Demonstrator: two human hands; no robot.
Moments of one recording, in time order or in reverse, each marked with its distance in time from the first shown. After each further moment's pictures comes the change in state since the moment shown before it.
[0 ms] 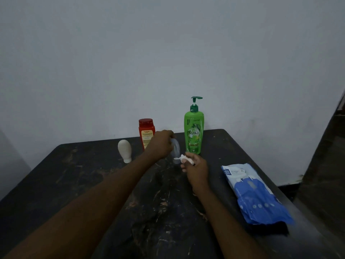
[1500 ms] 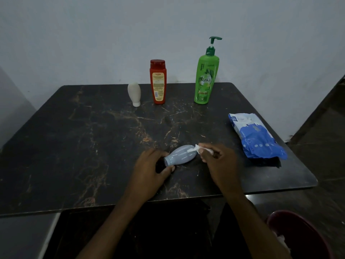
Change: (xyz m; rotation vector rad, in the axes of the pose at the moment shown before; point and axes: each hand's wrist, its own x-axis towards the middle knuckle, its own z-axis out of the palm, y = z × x) left_hand -0.284 -0.011 0.015 -0.236 0.082 -0.105; right_hand -0.178 -0.019 -0.065 -0.518 -0.044 -0.106
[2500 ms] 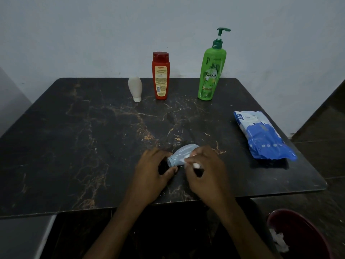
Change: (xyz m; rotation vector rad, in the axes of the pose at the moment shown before) left_hand 0.000 -0.004 0.002 -0.022 -0.017 0.013; right_hand -0.037 -0.031 0.023 -0.270 -0.101 -0.346
